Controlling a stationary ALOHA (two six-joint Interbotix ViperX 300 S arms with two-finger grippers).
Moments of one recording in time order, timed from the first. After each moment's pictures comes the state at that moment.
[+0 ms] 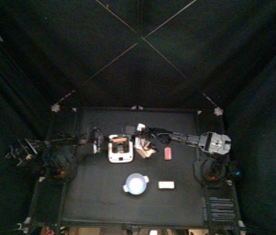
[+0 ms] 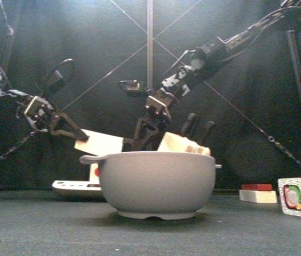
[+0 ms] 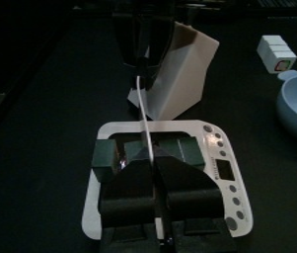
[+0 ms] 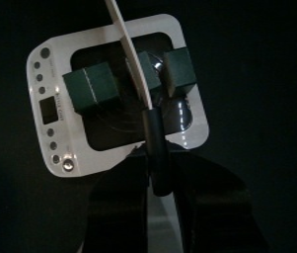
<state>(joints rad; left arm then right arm) 0.77 -0.26 1.19 0.96 -0.85 -0.47 -0.38 0.24 0.18 0.26 0.43 -0.43</state>
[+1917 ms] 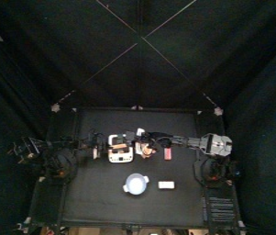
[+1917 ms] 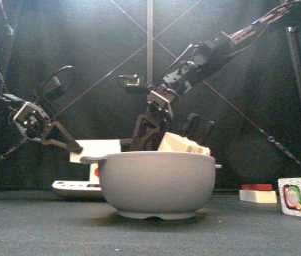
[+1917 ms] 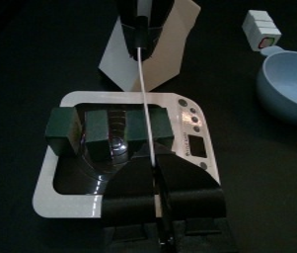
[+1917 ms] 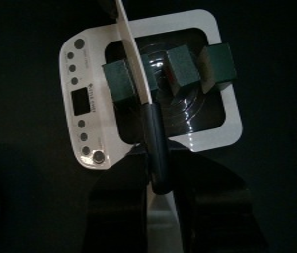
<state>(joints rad) 0.67 -0.19 1.22 0.90 -0.79 -0.47 -0.35 0.22 0.23 0.27 0.42 -0.43</state>
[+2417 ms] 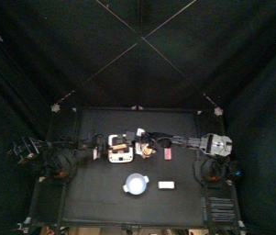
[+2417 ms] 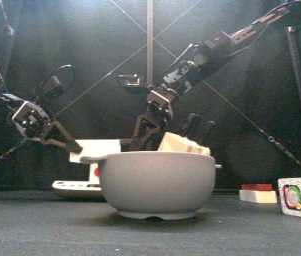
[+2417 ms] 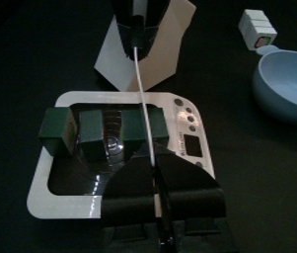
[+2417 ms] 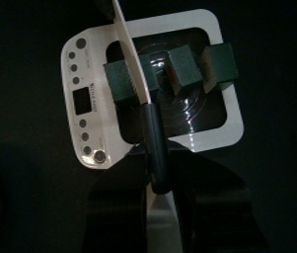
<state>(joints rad) 0.65 -0.19 1.22 0.90 -0.79 -0.47 -0.35 0.22 0.23 0.27 0.42 -0.43</state>
